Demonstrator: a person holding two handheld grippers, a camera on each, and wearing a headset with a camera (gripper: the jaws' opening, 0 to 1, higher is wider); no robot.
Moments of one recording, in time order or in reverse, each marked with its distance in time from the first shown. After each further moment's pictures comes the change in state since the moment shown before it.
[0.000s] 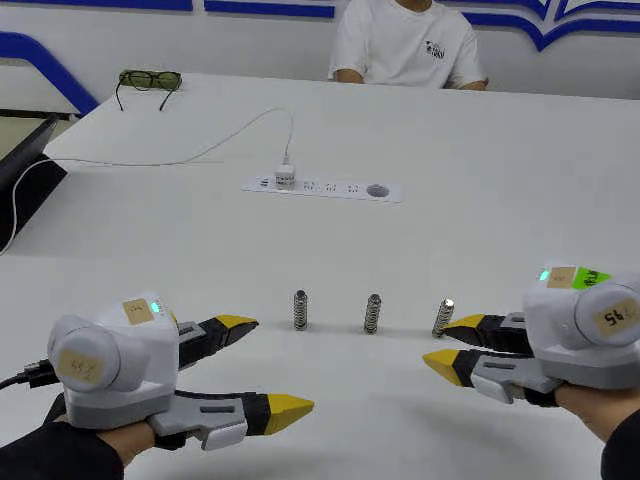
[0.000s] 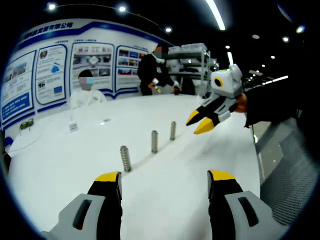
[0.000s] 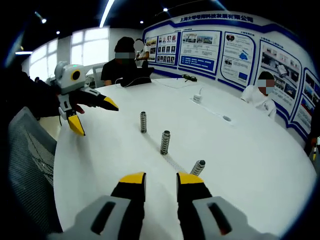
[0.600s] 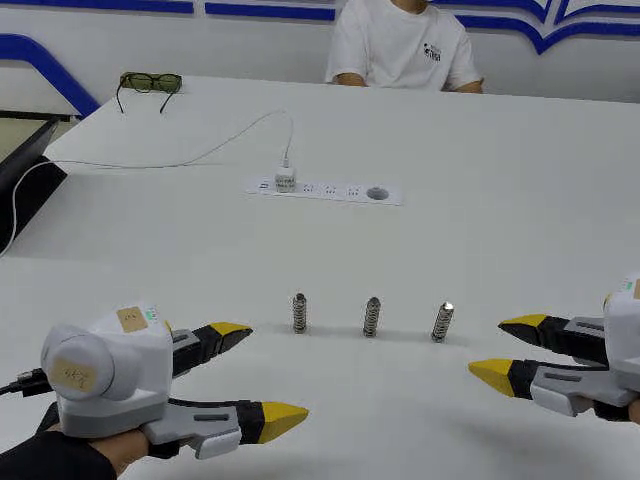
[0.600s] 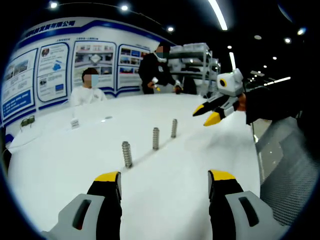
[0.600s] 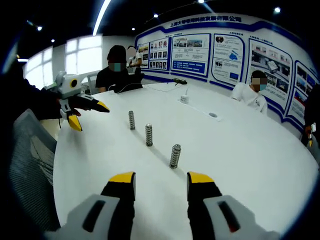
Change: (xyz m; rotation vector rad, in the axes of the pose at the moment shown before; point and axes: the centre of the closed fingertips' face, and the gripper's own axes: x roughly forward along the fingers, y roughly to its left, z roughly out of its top) left arm -0.004 0.003 -0.006 -0.017 0.007 0.009; right arm -0.033 -0.021 -0.018 0.046 -0.053 -0.026
